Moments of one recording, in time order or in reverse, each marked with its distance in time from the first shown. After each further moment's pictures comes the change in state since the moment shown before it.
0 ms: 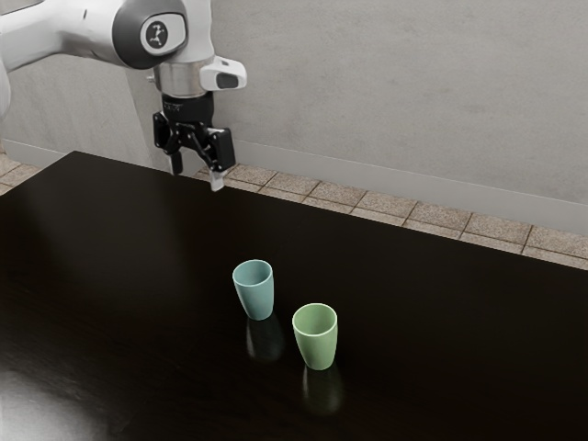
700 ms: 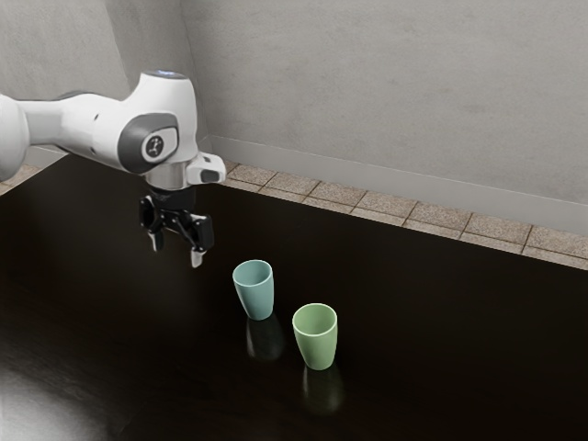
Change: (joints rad) arm 0.007 -0.003 0.102 -0.417 0.034 0.357 -0.002
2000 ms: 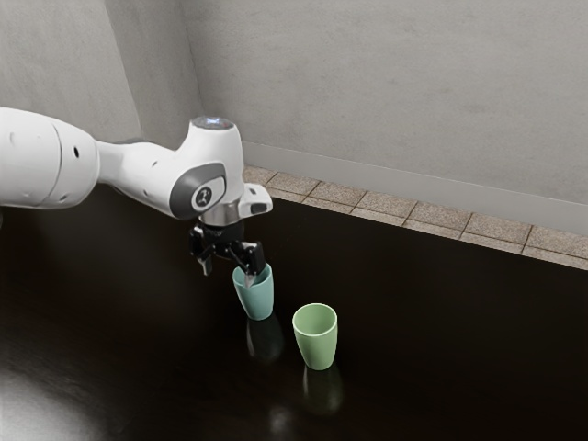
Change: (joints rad) arm 0.017 0.199 -0.095 0.017 -0.016 0.283 -0.196
